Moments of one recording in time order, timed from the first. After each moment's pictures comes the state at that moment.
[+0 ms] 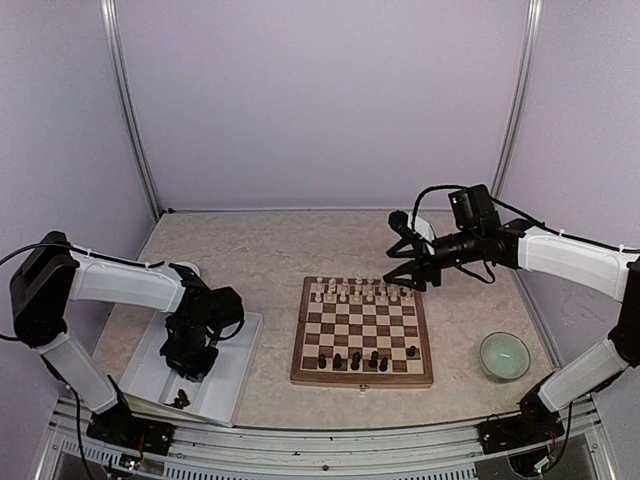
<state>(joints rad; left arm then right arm) -0.78 1.64 0.86 -1.07 -0.13 -0.58 0.49 1.42 1.03 -0.28 -0.68 -0.57</state>
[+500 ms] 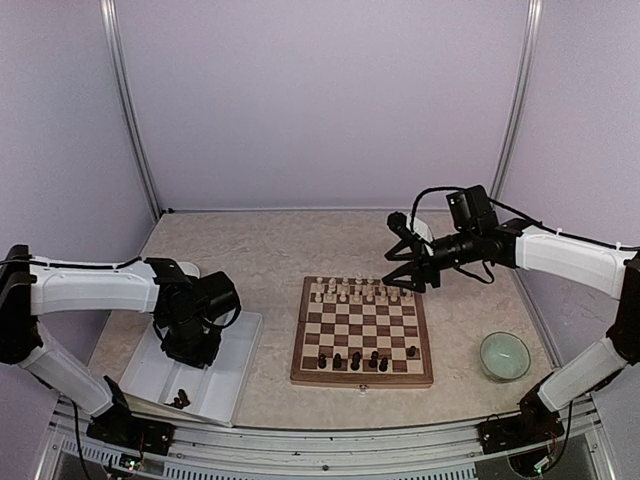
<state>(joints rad) -0.83 1.47 0.86 -1.03 -0.14 -0.67 0.49 1.43 1.03 -0.30 -0.71 -0.57</state>
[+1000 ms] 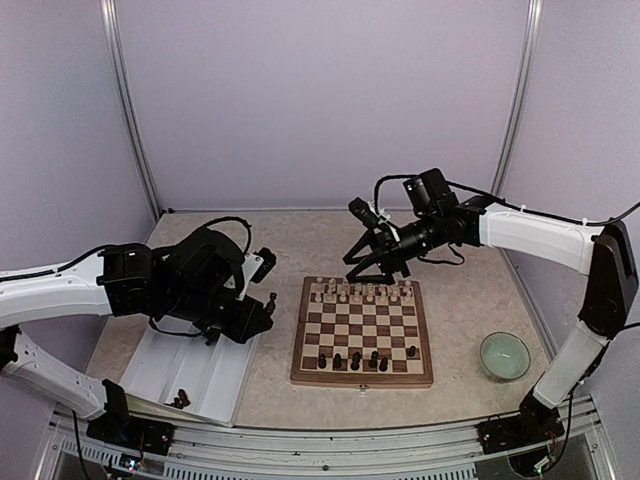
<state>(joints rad) -1.08 1.24 1.06 -0.74 -0.12 -0.50 0.60 1.62 1.29 -0.40 -0.92 -0.44</state>
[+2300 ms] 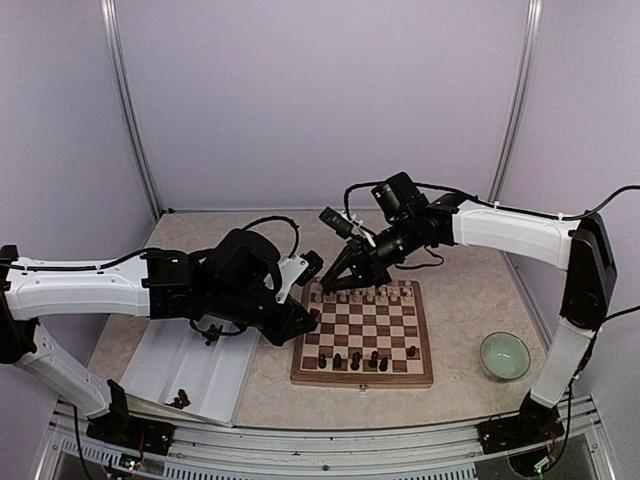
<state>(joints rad) -1.12 1.43 1.10 -0.41 0.03 -0.31 0.74 1.80 1.48 -0.53 -1.07 -0.34</state>
